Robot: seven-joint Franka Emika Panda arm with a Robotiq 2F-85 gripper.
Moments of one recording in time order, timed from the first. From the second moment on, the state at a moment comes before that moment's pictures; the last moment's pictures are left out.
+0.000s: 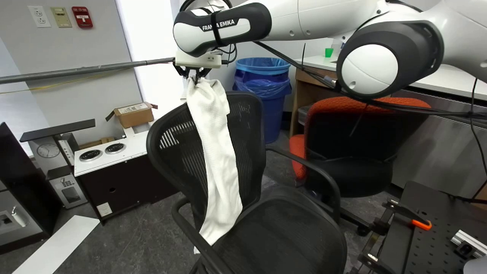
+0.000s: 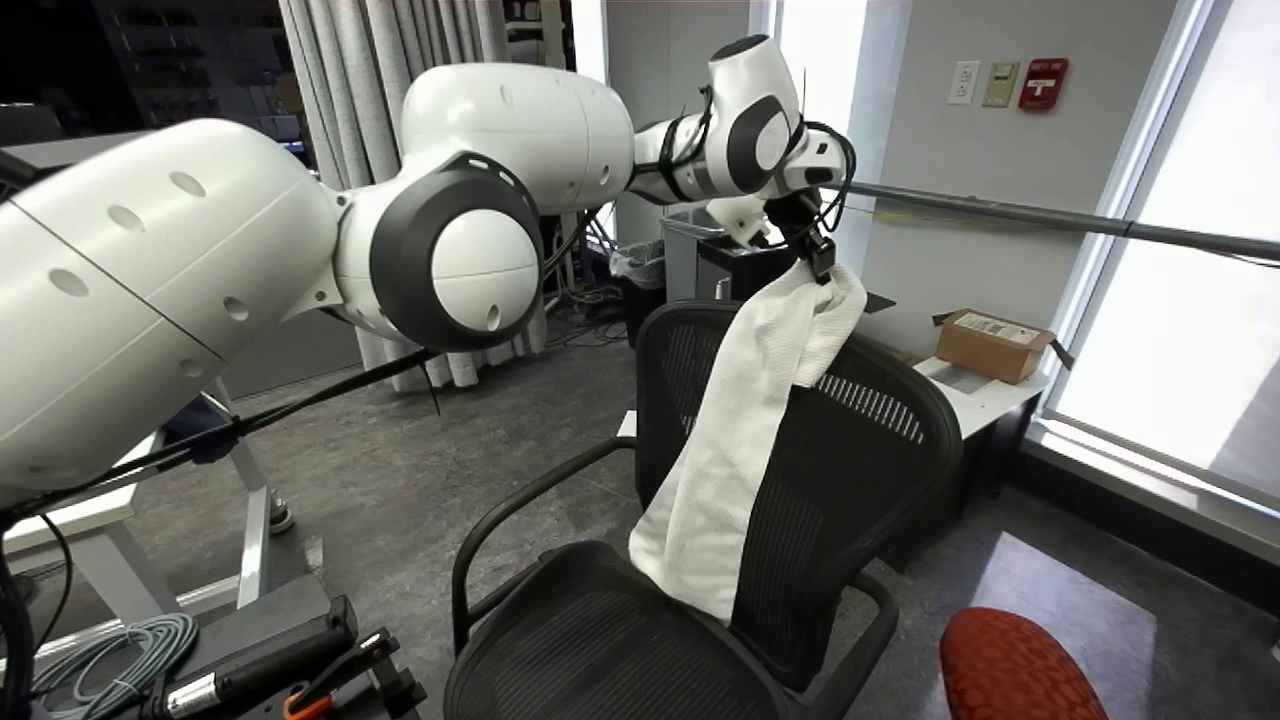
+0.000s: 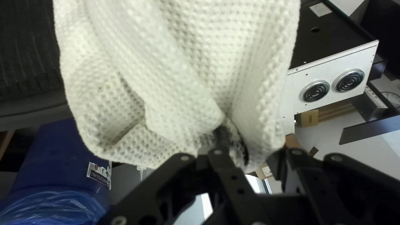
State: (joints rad) arm 0.13 1.13 -0.18 -0.57 -0.04 2.22 0.67
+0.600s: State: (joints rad) arm 0.14 1.13 -0.18 -0.58 -0.04 2.22 0.67
